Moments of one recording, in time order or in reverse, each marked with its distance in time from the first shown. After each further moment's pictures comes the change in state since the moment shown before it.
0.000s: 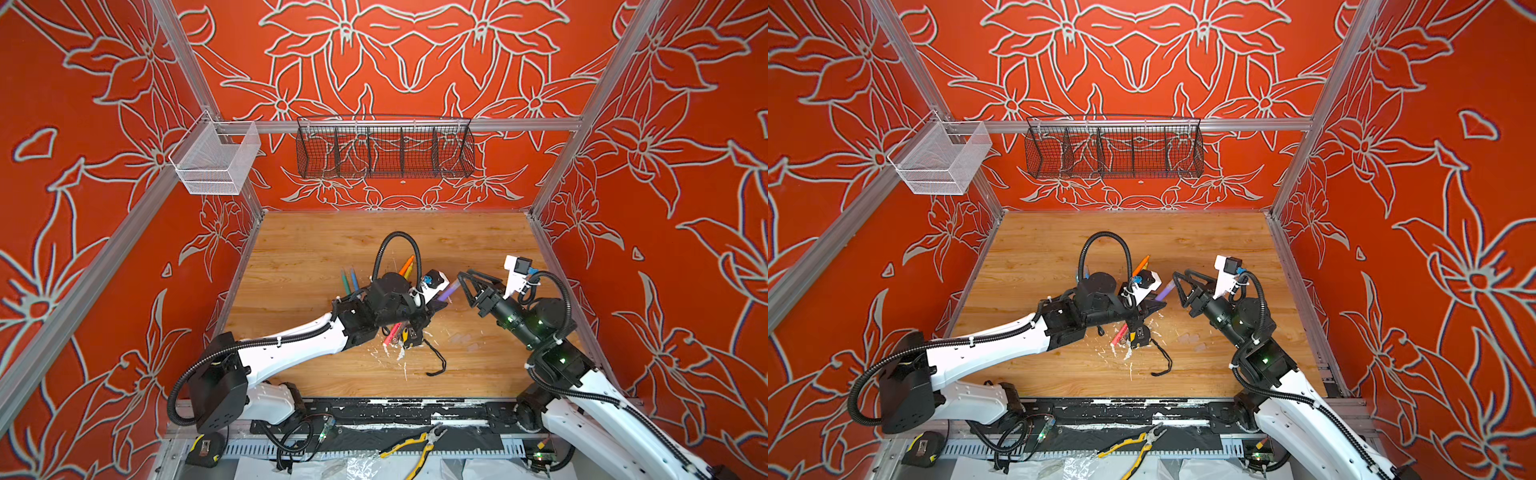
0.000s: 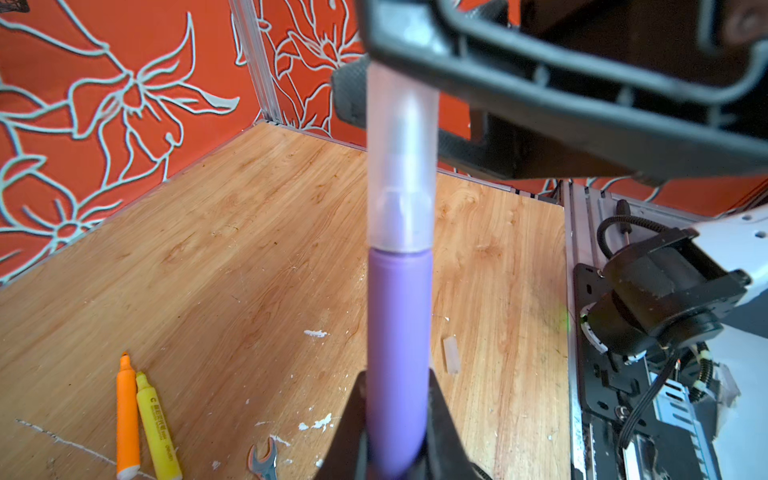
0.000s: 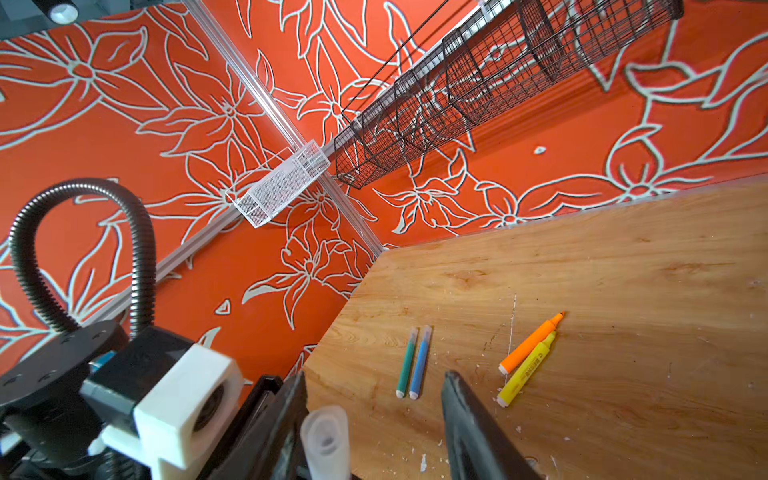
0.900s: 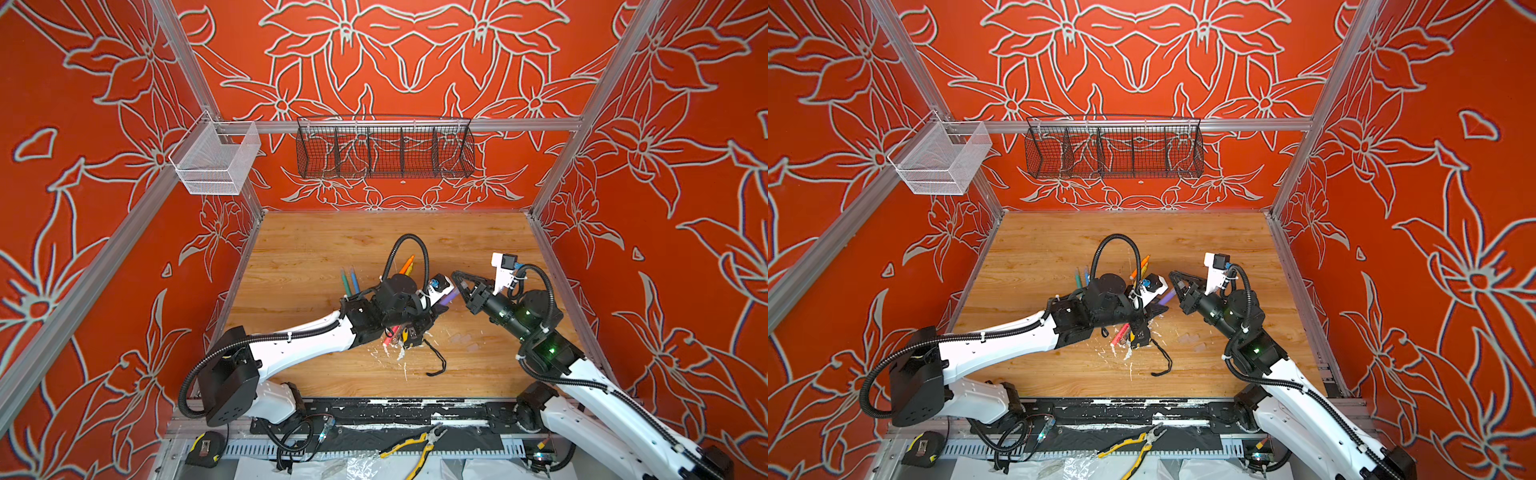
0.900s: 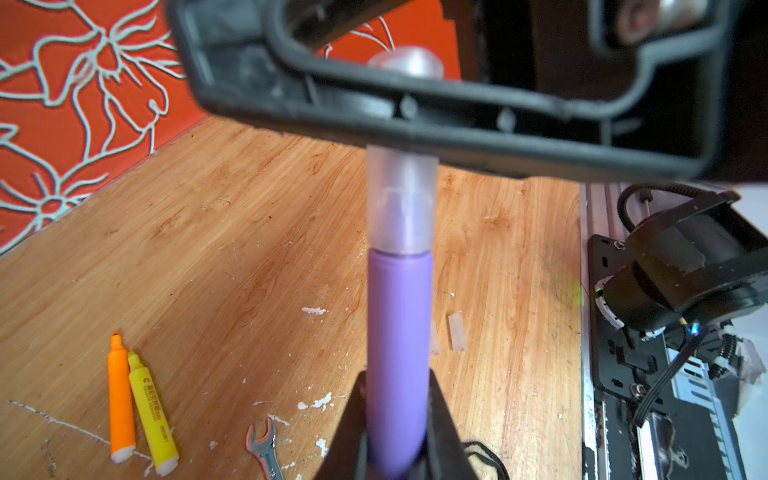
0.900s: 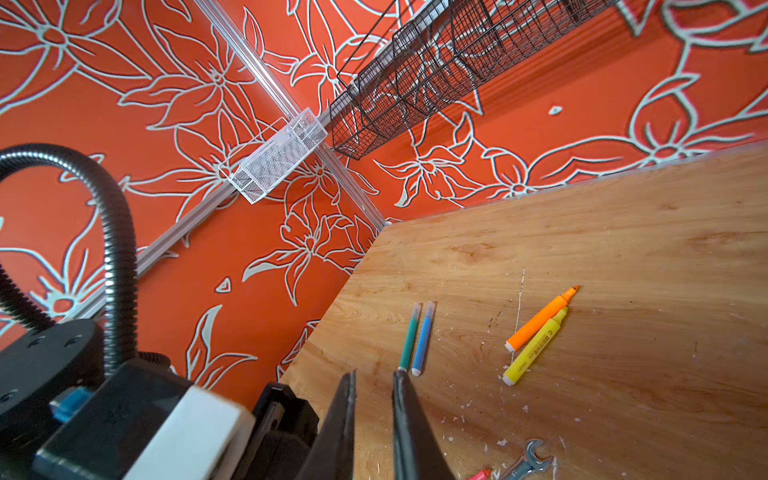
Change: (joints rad) left arm -0.015 0.059 0.034 -0.056 -0.029 0.006; right arm 0.000 0.108 0.006 0.045 -0.076 0.014
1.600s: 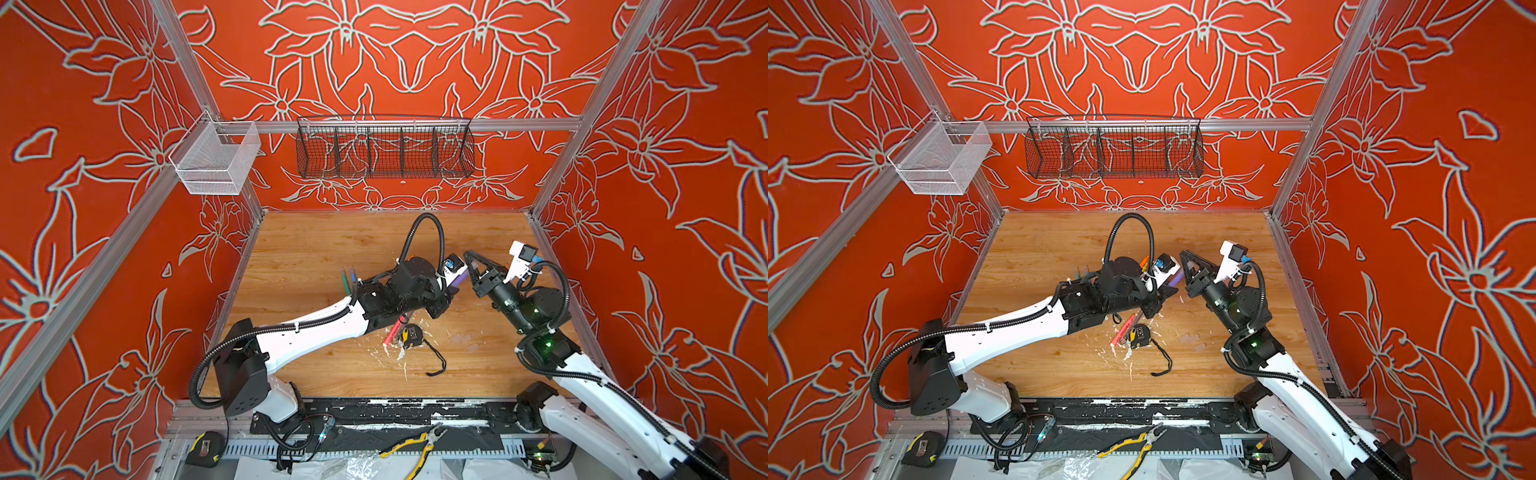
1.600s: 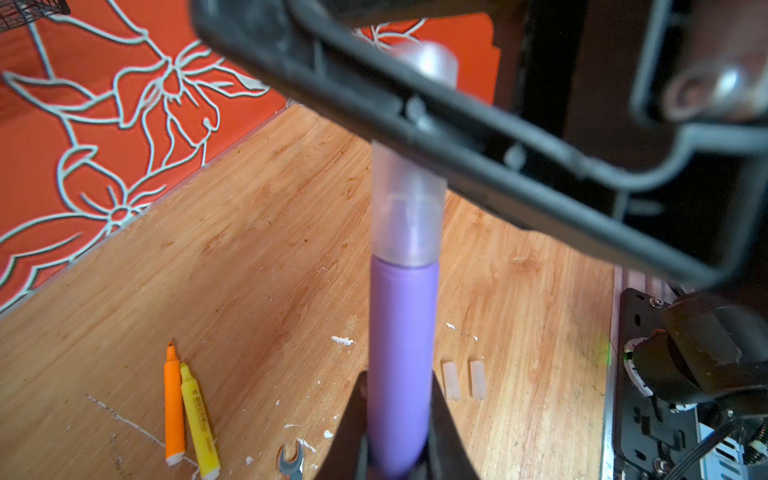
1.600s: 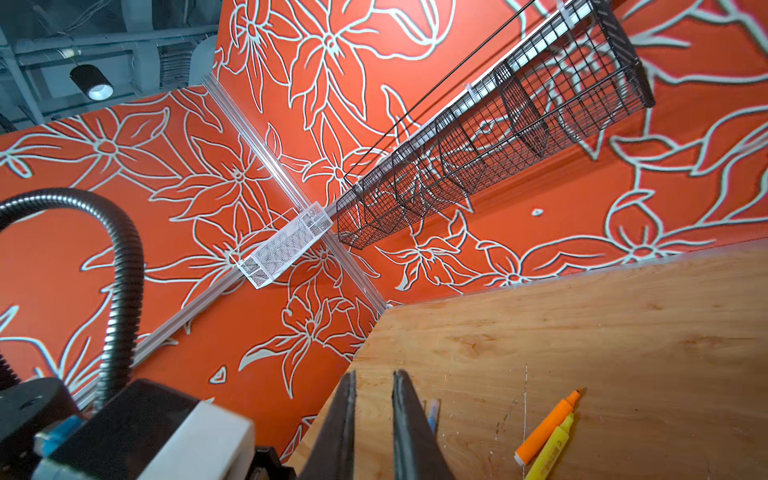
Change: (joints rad) left arm -0.011 0.105 0.292 -0.193 -0.146 -0.037; right arm -0.038 0.067 0.007 0.248 0.102 0.035
